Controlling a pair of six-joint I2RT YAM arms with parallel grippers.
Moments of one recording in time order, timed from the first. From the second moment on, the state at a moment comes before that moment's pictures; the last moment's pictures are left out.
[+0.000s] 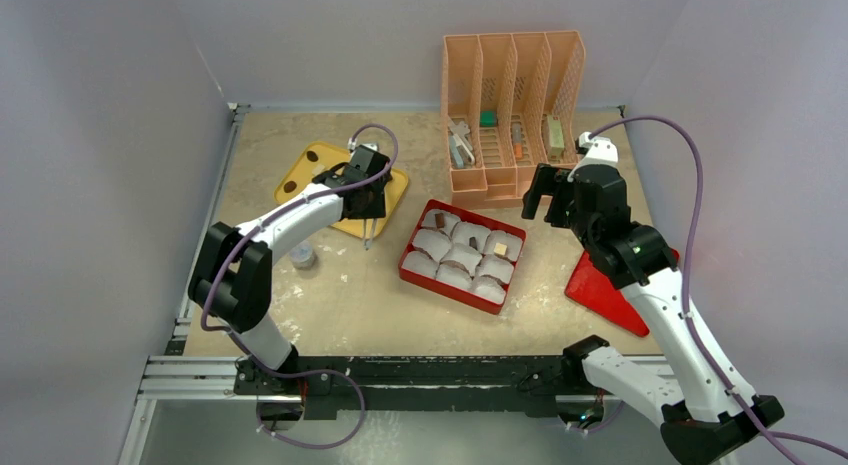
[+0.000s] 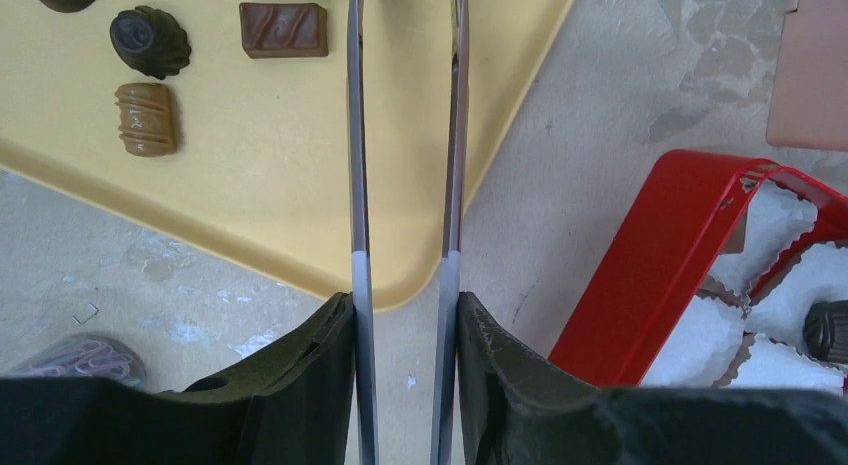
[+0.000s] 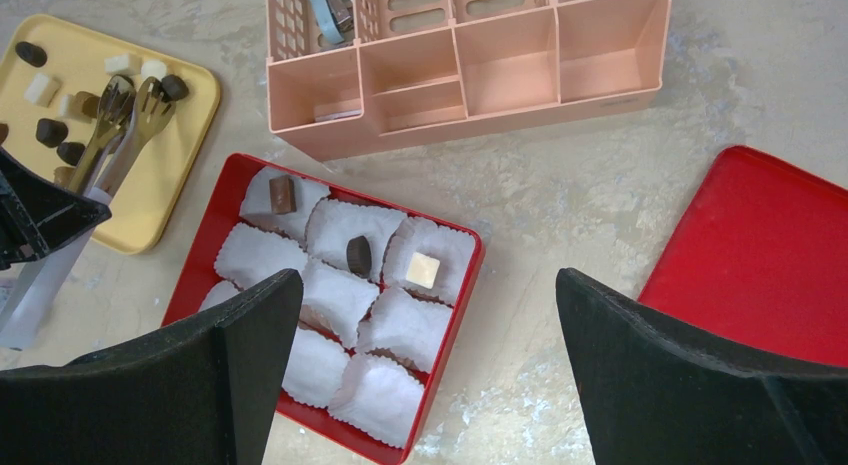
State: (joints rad) left arm -0.50 1.67 1.21 -0.52 -0.26 -0.50; right arm 0.41 0.93 1.12 -0.74 0.31 0.39
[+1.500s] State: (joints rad) left arm -0.76 1.39 1.23 -0.61 0.18 -0.43; right arm 0.41 0.94 1.14 -0.76 0.29 0.48
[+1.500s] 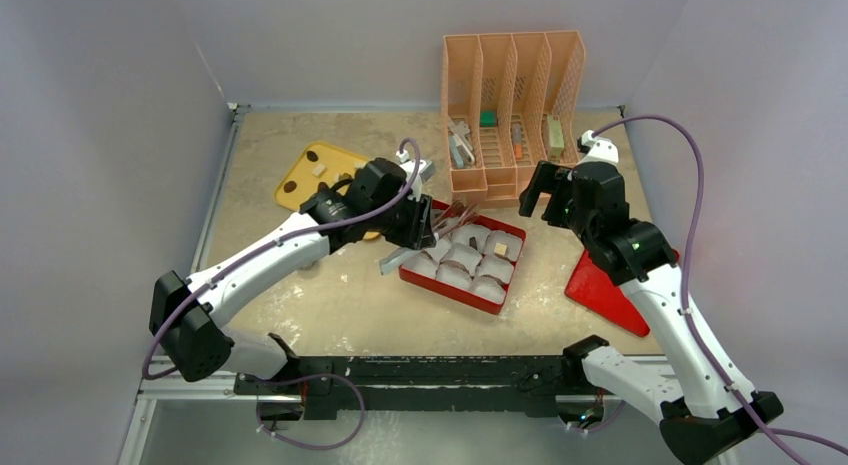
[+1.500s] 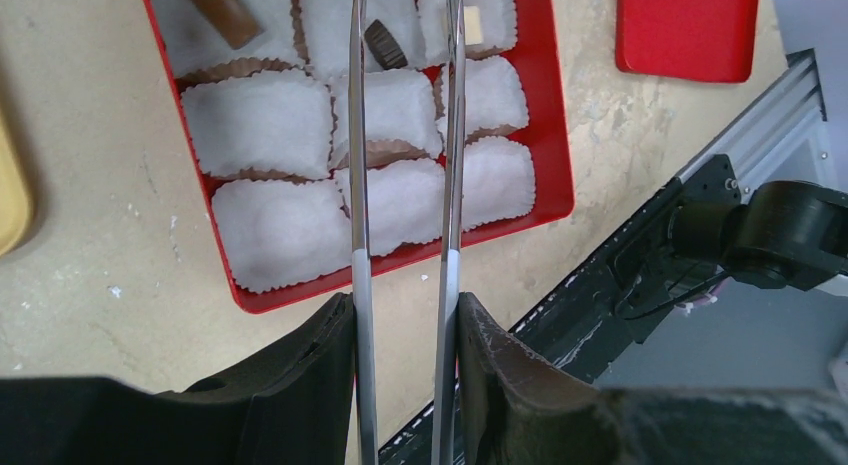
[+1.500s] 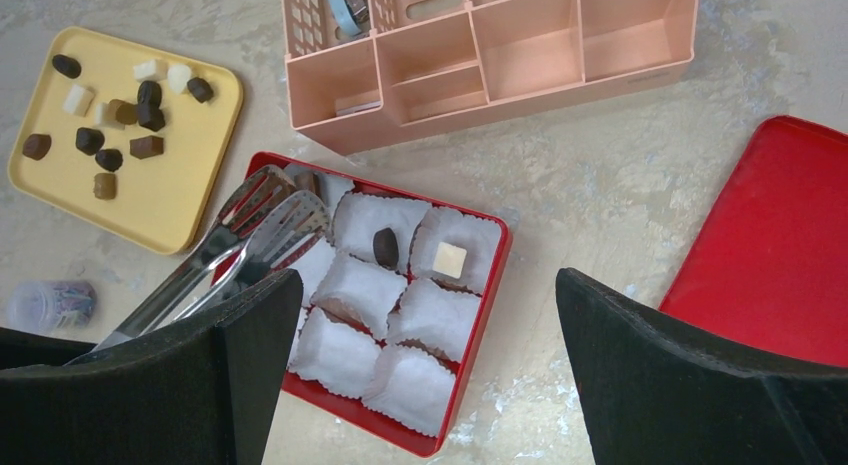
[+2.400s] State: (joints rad) left arm -0.93 1.53 1.21 -0.54 0.22 -0.44; right arm 0.41 0.95 1.14 -0.76 0.30 0.48
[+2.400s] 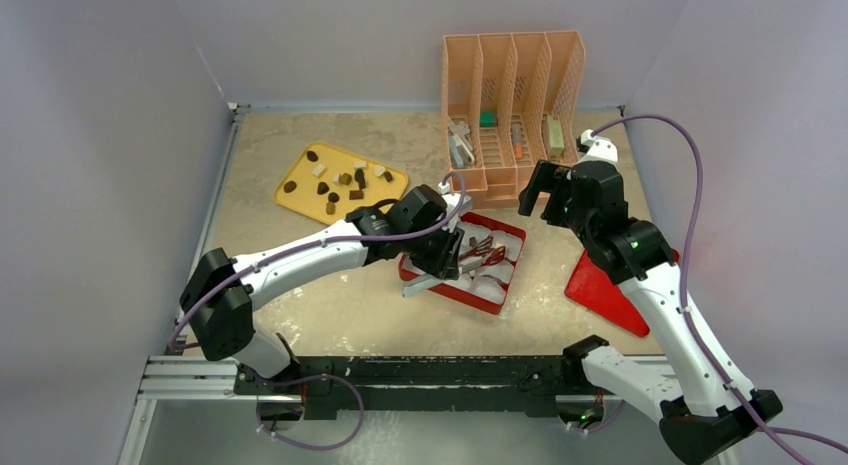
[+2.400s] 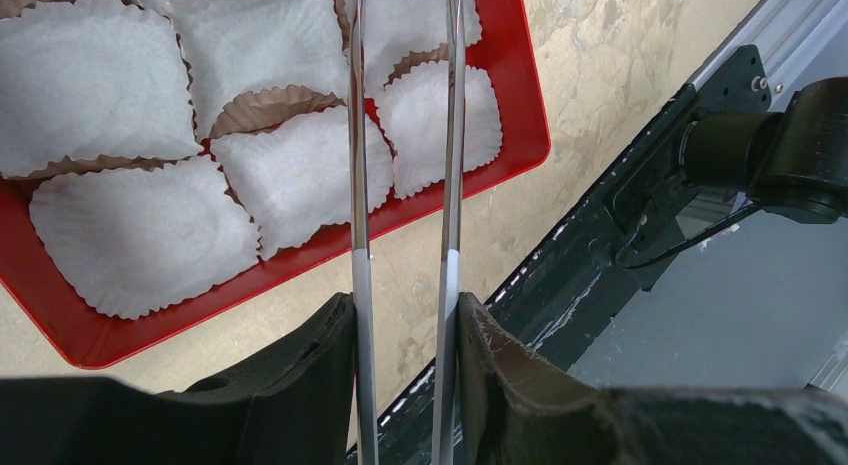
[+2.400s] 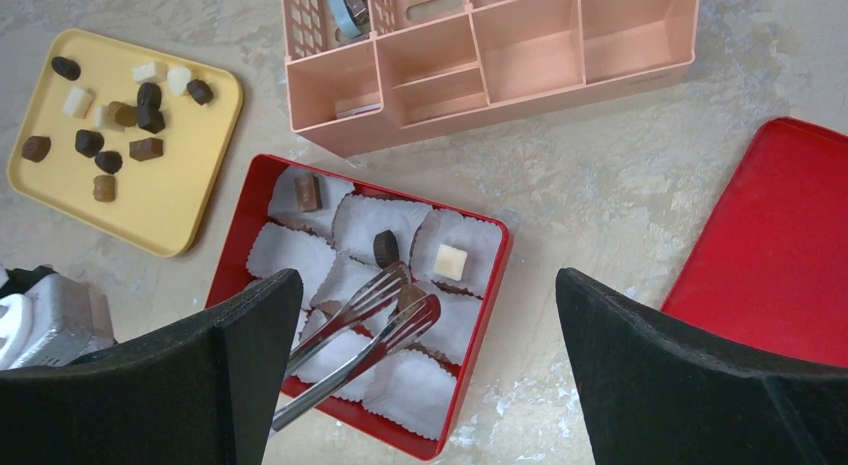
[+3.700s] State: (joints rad) left arm -0.96 1.58 1.21 -0.56 0.18 -0.44; right arm 0.41 0.96 1.14 -0.75 0.29 0.48
